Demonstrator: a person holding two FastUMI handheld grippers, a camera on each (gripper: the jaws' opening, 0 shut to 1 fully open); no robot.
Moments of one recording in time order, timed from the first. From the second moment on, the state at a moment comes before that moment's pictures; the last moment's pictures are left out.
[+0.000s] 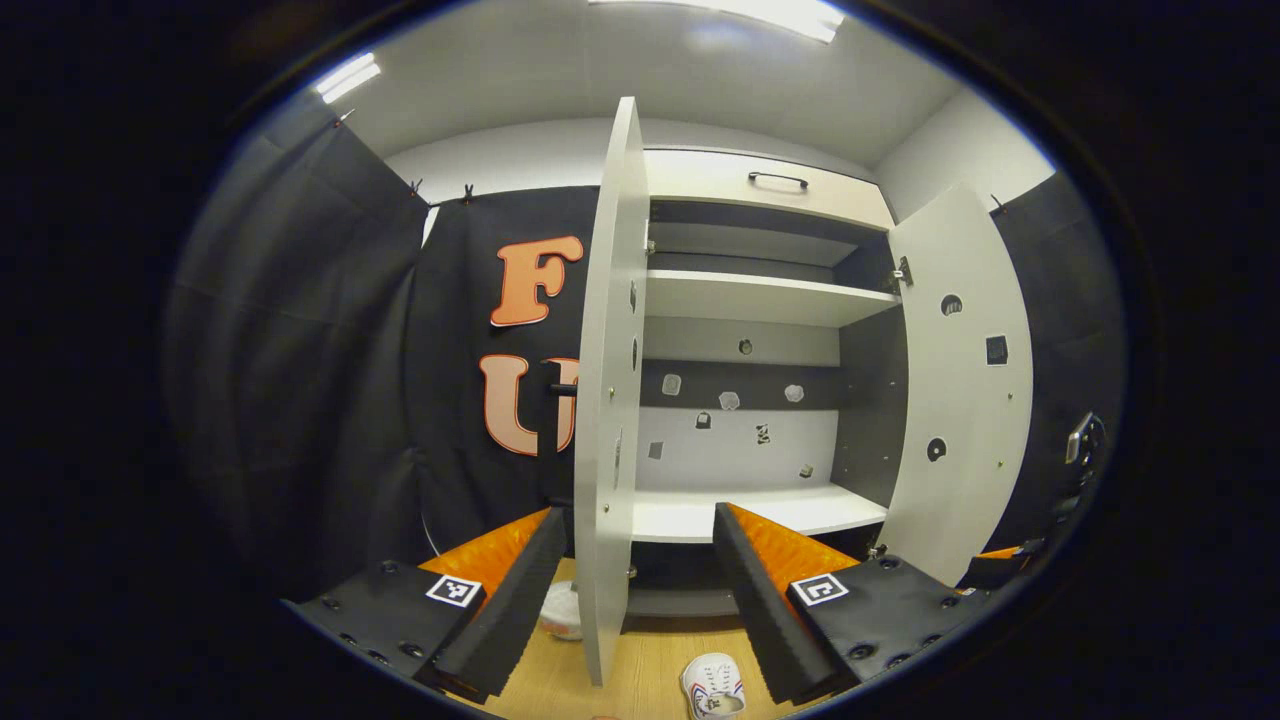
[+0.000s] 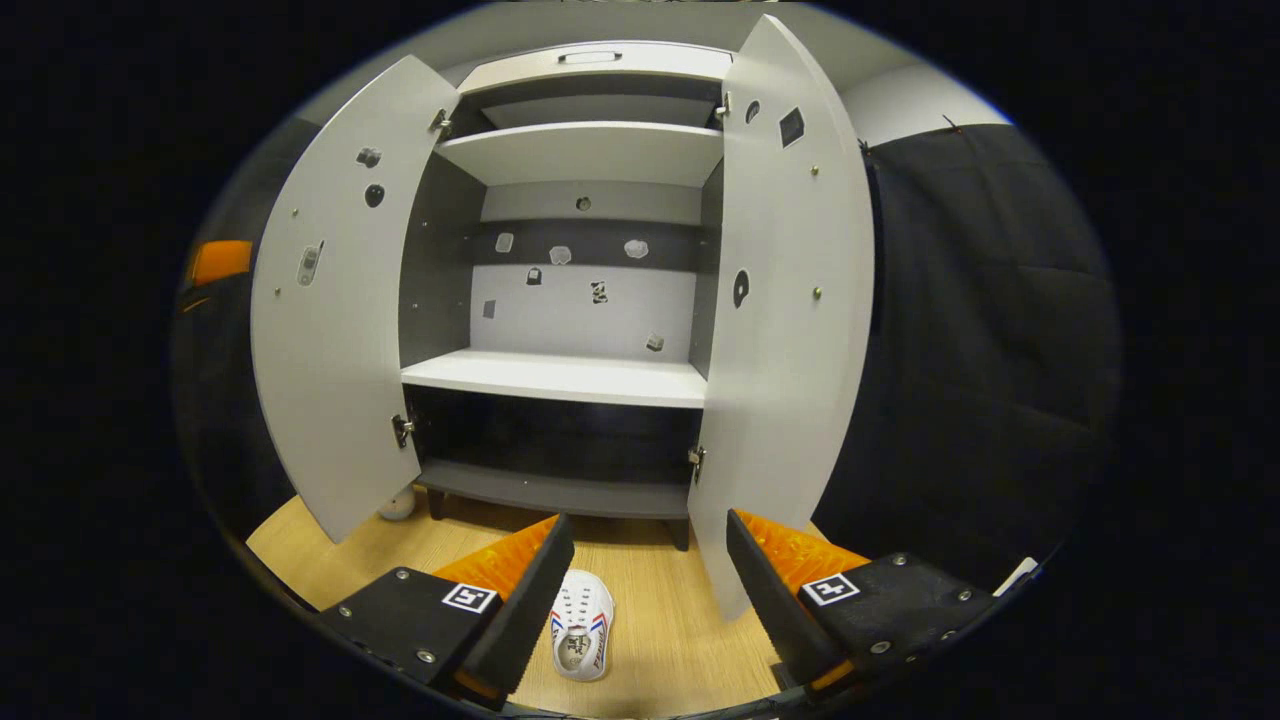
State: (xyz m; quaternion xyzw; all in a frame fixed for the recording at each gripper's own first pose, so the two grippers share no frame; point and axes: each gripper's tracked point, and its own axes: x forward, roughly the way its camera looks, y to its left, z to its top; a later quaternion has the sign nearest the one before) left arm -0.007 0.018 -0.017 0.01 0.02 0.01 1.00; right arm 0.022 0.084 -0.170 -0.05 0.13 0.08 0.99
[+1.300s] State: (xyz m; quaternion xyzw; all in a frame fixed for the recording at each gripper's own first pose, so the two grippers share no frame) left arm -0.033 0.054 -0.030 0.03 0.04 0.06 1.00; right arm 0.053 0.108 -0.460 -0.01 0.39 0.06 0.92
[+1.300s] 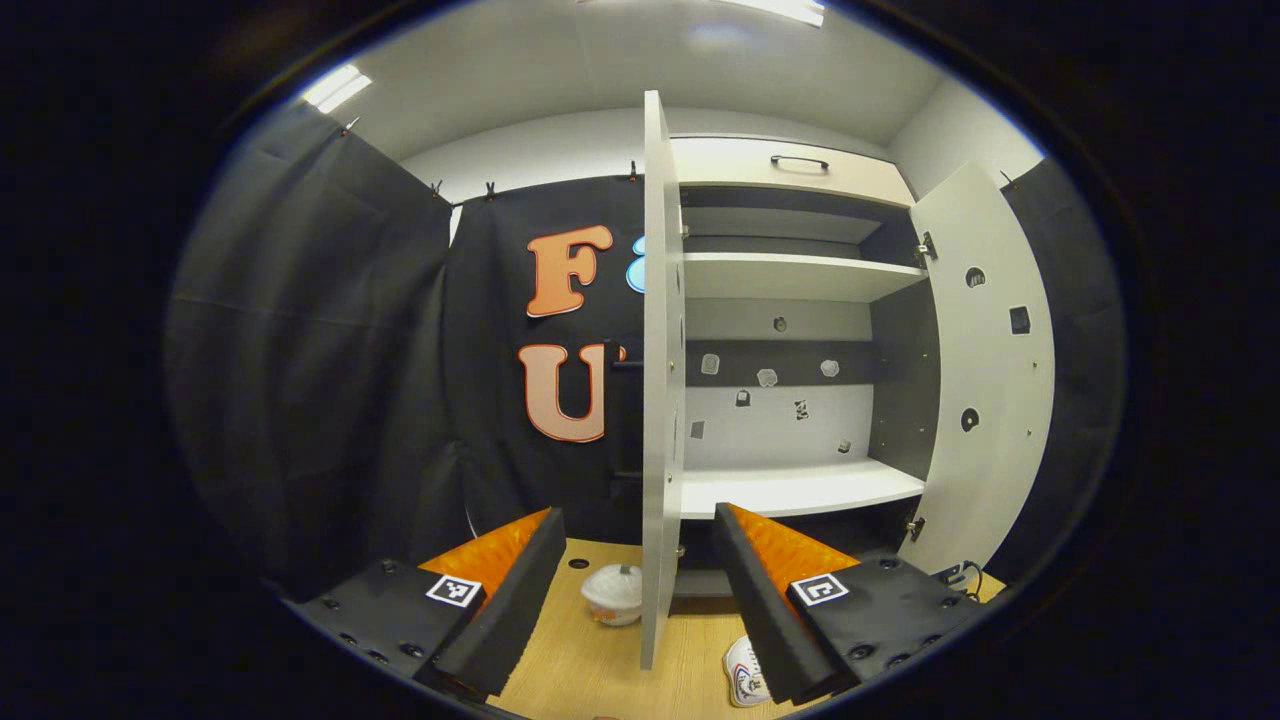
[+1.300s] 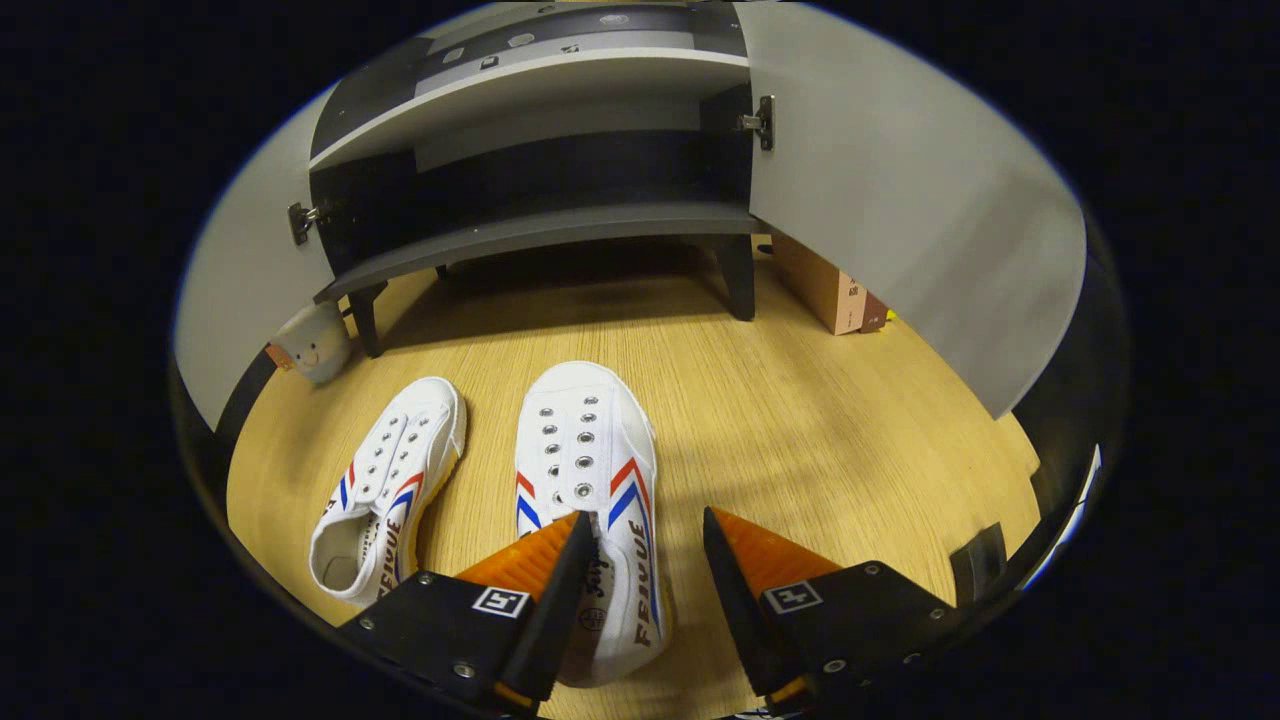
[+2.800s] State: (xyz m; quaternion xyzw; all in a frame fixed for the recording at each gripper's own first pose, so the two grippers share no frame) left arm -0.014 0.040 -0.041 0.03 0.04 0.04 1.00; right arm 0.081 0.150 -0.179 0.03 0.27 0.07 0.96
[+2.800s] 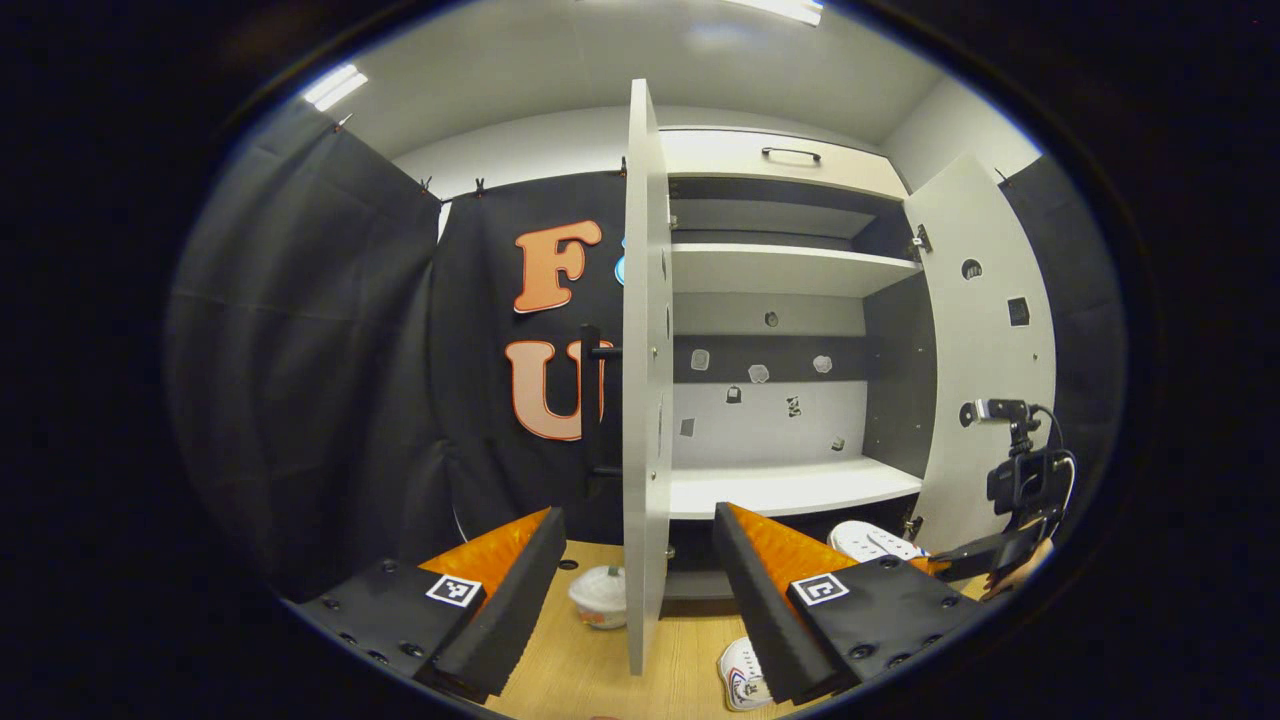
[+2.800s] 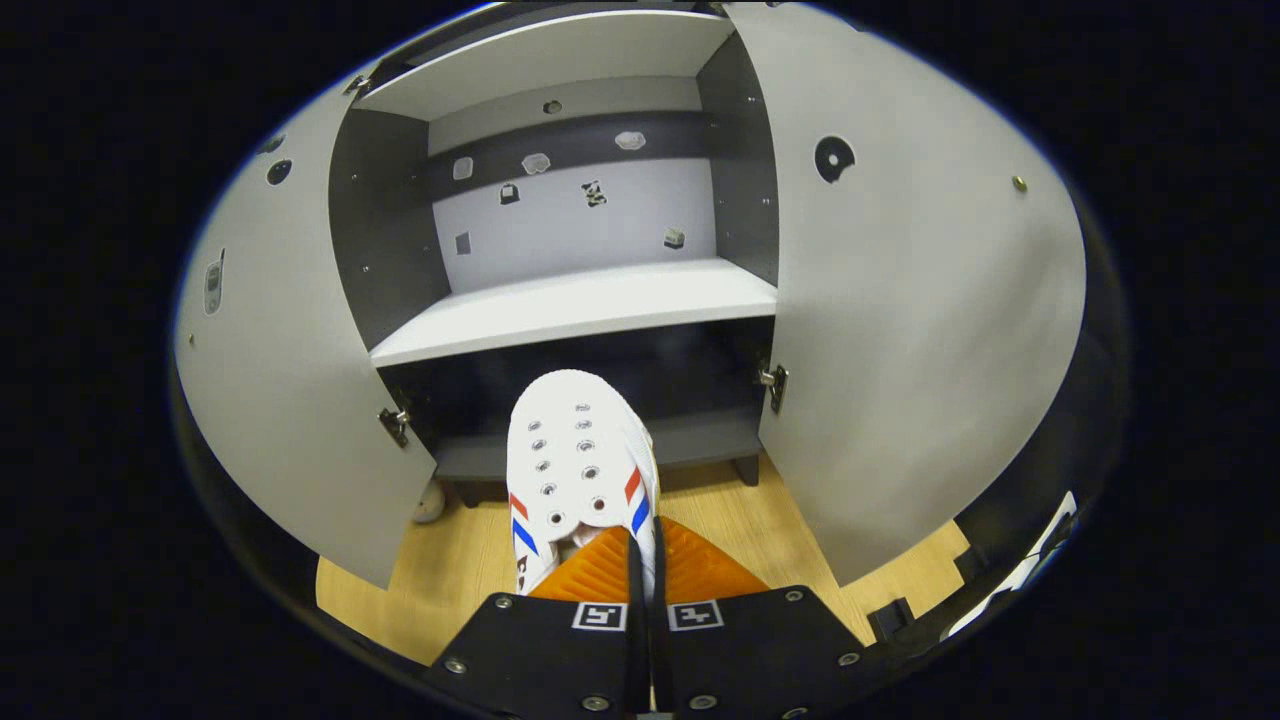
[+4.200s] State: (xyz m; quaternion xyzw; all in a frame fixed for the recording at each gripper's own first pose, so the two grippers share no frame) left arm -0.001 0.054 -0.051 0.03 0.05 0.06 1.00; right arm 0.352 0.185 -0.103 0.05 0.26 0.02 0.96
